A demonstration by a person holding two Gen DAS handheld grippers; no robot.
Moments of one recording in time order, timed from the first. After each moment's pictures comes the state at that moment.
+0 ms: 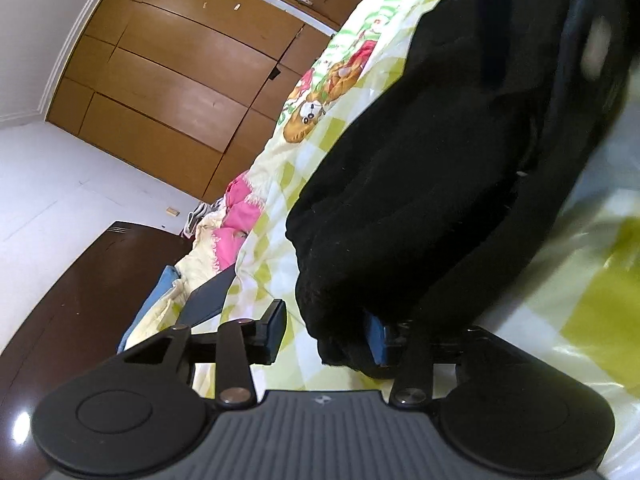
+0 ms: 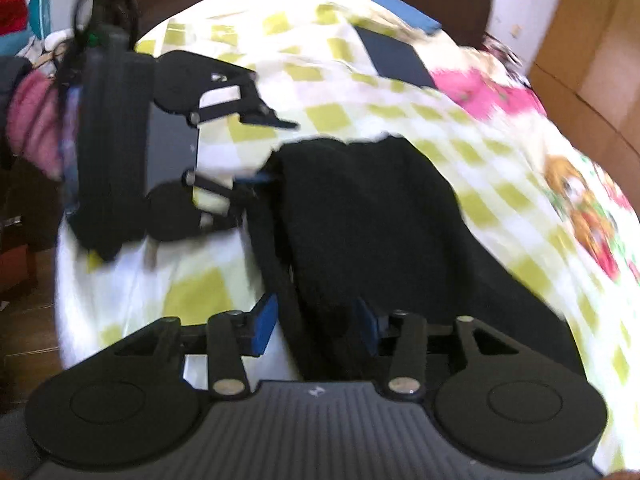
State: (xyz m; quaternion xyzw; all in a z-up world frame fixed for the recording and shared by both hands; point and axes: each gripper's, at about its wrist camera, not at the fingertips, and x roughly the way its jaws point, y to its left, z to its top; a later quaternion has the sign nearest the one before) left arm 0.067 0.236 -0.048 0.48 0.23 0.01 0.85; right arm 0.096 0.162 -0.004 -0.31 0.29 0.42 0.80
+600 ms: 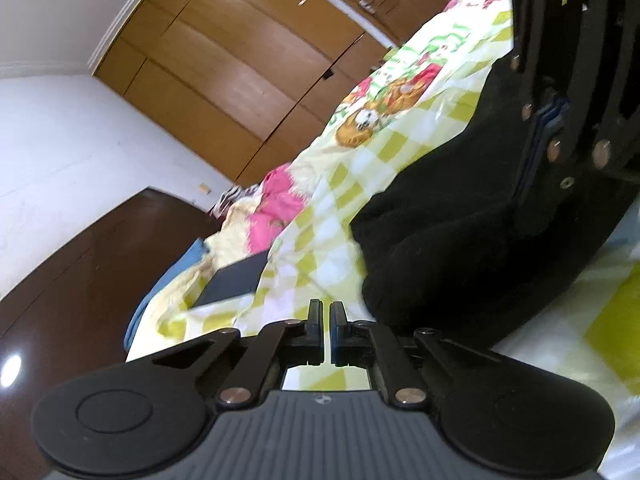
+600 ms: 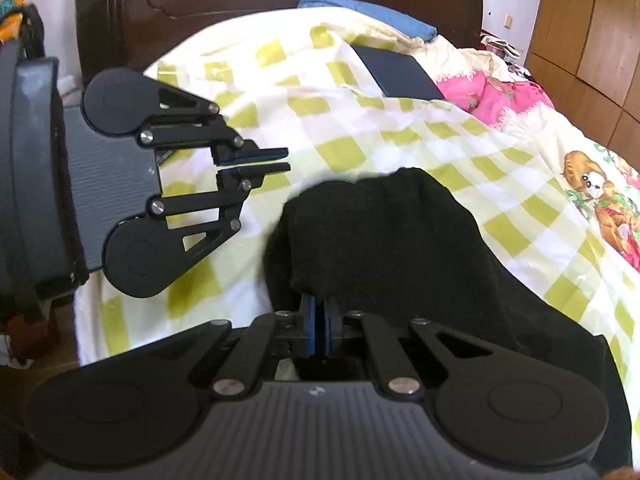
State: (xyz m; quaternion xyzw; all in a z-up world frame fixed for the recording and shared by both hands) left arm 0.041 0.260 -0.015 0.41 0.21 0.06 0.88; right arm 0.095 0.170 0.013 -0.22 0.32 0.45 0.81
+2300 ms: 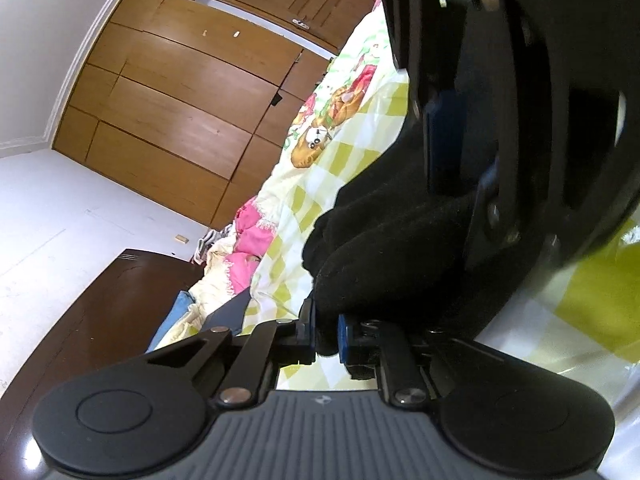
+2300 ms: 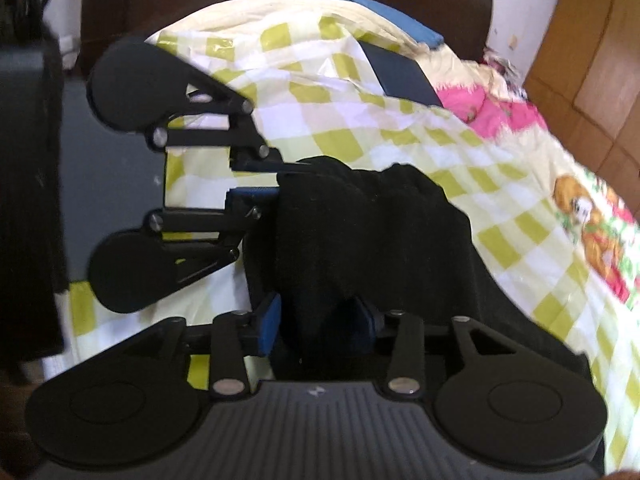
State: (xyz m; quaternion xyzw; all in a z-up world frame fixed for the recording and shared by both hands) left arm 0.042 0.235 -0.027 0.51 0.19 0.00 0.84; right arm 0.093 0.190 -0.012 -0.29 0.28 0.41 0.81
